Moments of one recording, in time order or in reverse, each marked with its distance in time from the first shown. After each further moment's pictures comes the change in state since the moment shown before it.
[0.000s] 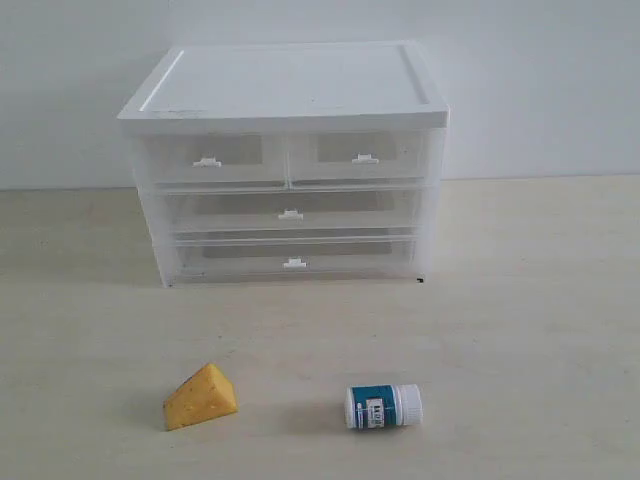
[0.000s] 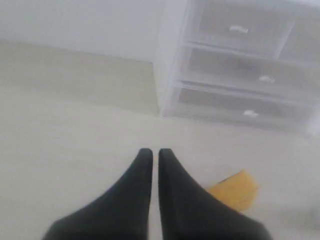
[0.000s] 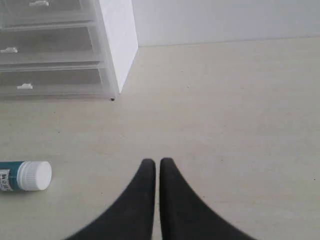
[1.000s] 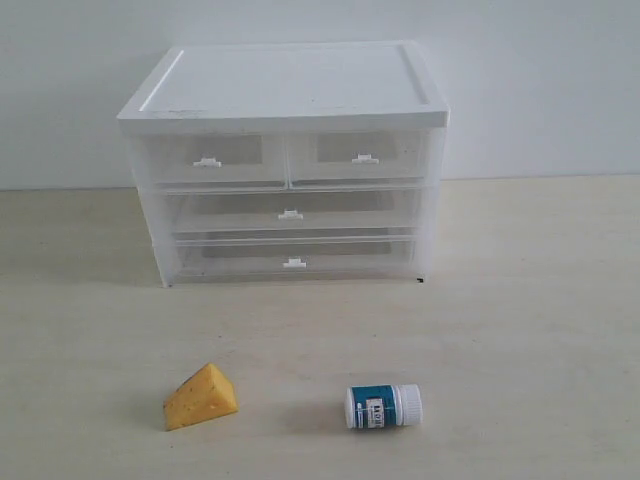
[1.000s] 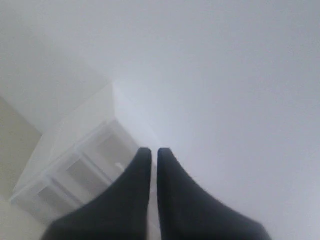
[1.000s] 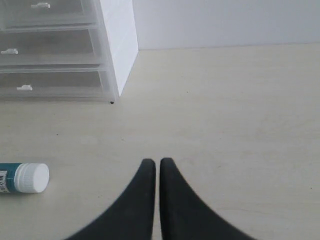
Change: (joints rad) left arm 0.000 0.057 -0.178 -0.439 -0.246 -0.197; right arm 0.000 0.000 0.000 0.000 -0.017 -0.026
